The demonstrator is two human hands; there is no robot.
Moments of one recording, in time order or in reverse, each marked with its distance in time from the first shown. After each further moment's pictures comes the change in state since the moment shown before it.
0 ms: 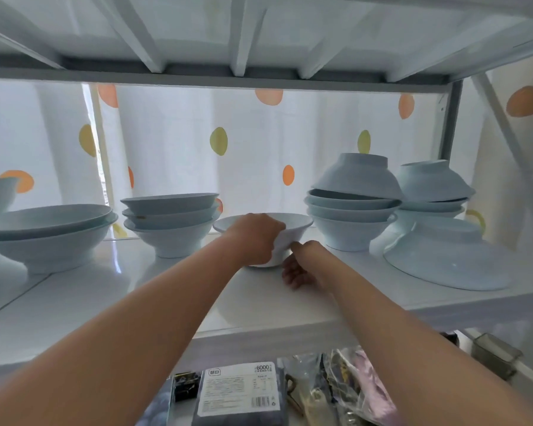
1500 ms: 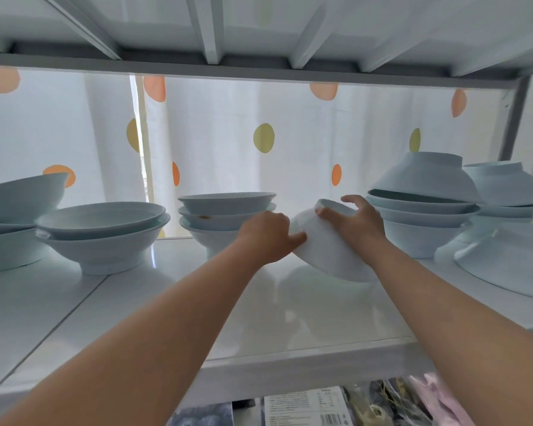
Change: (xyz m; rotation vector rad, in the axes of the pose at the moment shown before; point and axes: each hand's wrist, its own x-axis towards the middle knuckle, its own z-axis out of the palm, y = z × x) left_hand -0.003 -0.109 0.045 -0.276 0.147 -0.184; right_hand 0.028 -0.050 0.043 -0.237 0.471 -0.357
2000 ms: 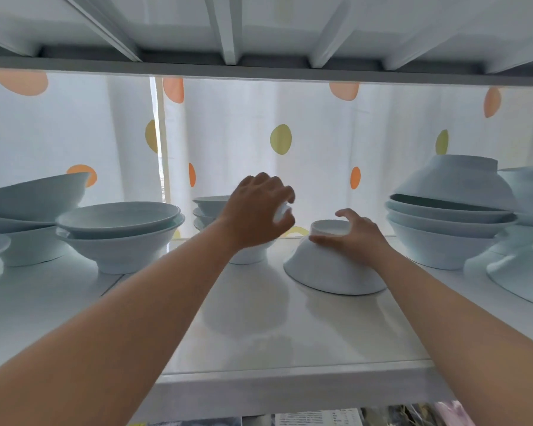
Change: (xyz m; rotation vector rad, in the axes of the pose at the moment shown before) left_hand 0.008 -0.048 -0.026 0.136 0.493 0.340; right_hand 0.015 0.007 0.023 -0.258 -0.255 -0.100
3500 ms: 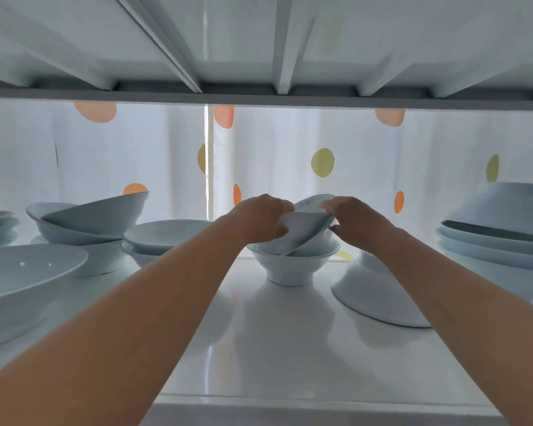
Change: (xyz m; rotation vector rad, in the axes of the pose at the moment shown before) left_hand -0.005 -0.066 -0.059 -0.026 -0.522 -0.231; right_hand 0.017 -0.115 0.016 -0.500 0.008 -0.635
